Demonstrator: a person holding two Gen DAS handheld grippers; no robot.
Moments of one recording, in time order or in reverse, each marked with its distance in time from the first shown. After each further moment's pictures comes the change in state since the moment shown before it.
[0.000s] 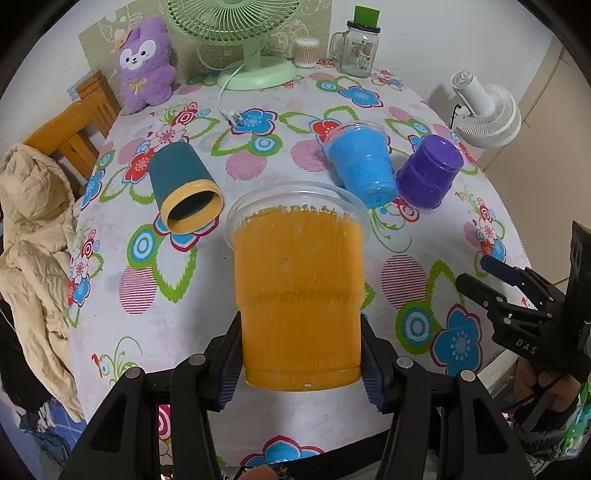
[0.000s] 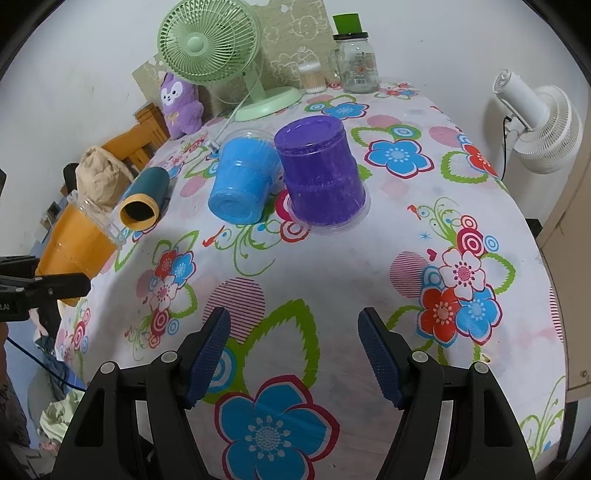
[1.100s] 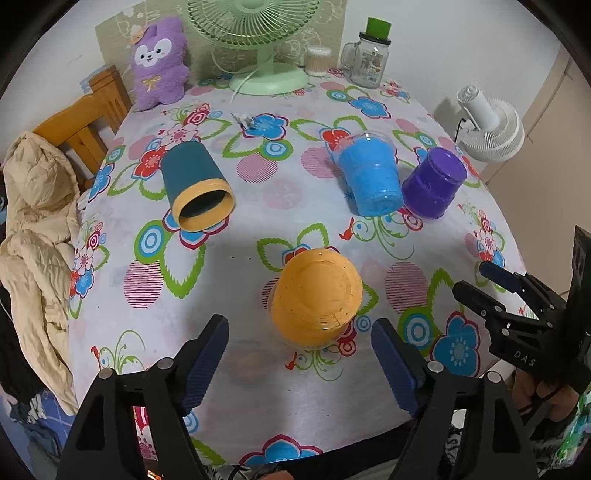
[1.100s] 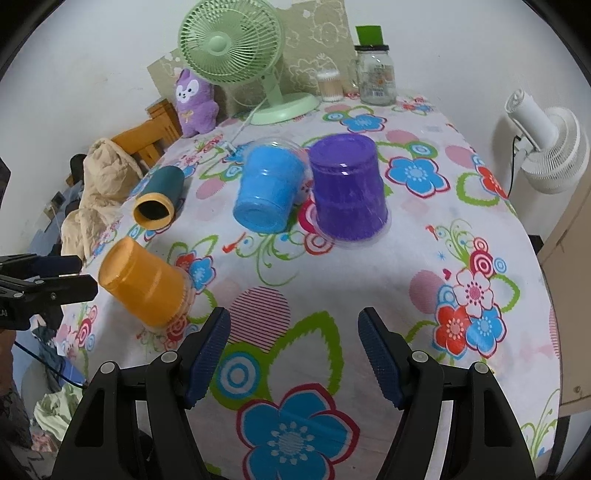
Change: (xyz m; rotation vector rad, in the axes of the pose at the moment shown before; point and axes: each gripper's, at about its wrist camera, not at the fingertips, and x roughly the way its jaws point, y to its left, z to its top) left arm -0.007 0.010 -0.006 -0.051 -0.042 -0.006; right arm -0.006 0.024 0.009 -0.058 -0.017 -0.001
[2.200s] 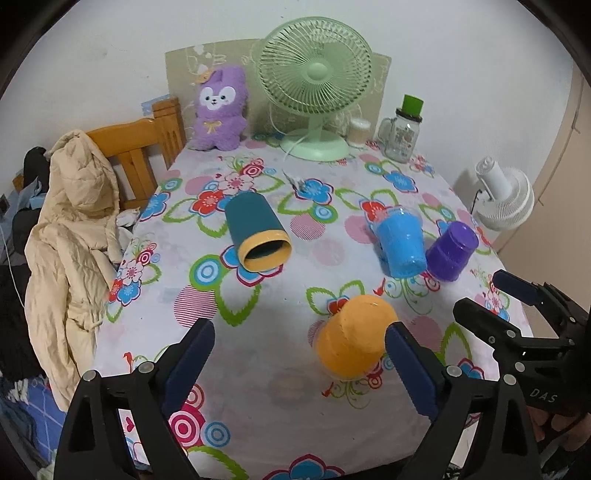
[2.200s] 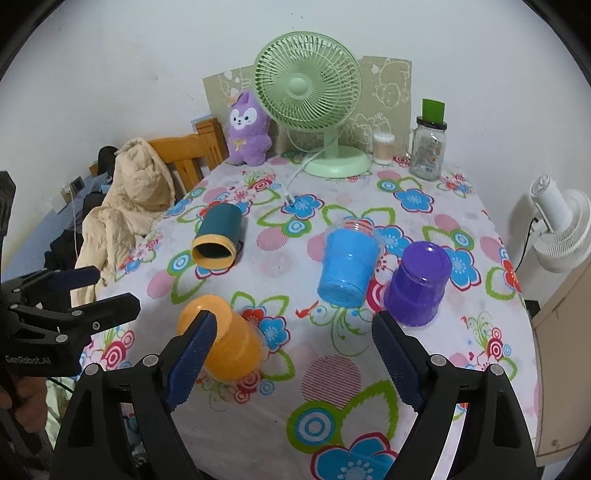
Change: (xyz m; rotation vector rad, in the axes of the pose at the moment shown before) left arm -0.043 0.039 -0.023 -0.122 -0.271 0.049; right arm -0.030 0.088 0.043 -0.169 -0.123 -0.005
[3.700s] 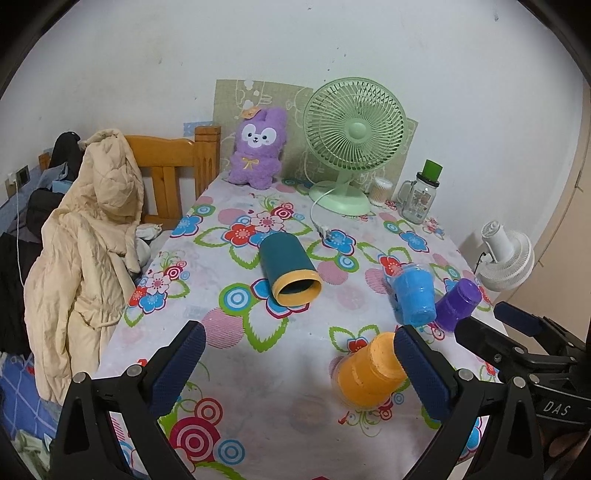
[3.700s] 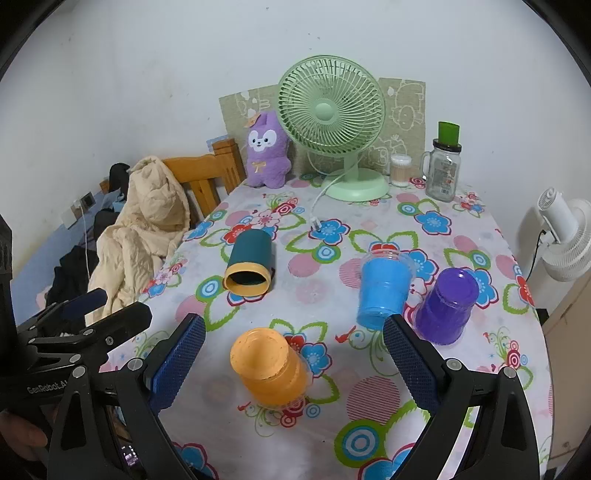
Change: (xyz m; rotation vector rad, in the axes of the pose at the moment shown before) left arm -0.024 0.039 -0.016 -0.134 -0.208 -0.011; right arm -0.009 0.039 0.013 0.009 -0.074 0.026
